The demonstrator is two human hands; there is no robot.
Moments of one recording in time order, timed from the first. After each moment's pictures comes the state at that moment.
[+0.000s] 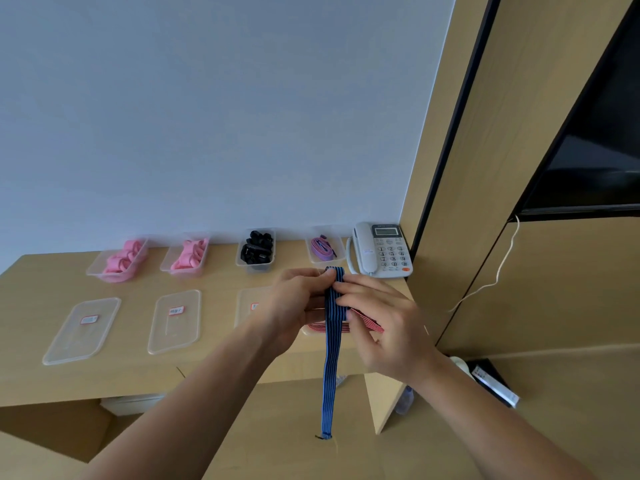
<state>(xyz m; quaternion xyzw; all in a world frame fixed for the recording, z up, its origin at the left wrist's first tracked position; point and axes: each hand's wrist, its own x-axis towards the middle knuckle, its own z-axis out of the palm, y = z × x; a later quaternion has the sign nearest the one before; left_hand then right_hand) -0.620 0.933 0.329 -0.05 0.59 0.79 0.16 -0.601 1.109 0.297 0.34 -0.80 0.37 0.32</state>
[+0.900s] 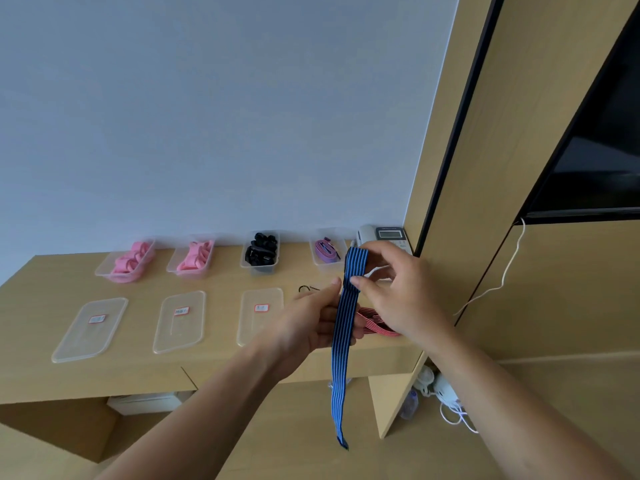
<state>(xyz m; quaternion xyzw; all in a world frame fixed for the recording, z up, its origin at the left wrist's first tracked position) -0.598 0.946 0.323 -0.06 0.61 0.76 0.22 -0.626 1.110 0.336 0.18 -0.83 0.49 0.20</state>
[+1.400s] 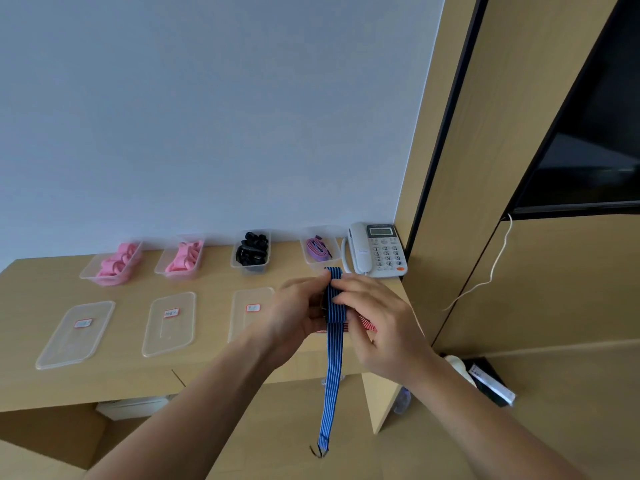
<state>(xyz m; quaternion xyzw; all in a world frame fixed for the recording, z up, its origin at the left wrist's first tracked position) -0.607 0.947 0.328 -0.06 0.57 0.80 0.17 -0.598 1.115 0.294 0.34 -0.81 0.36 0.31</state>
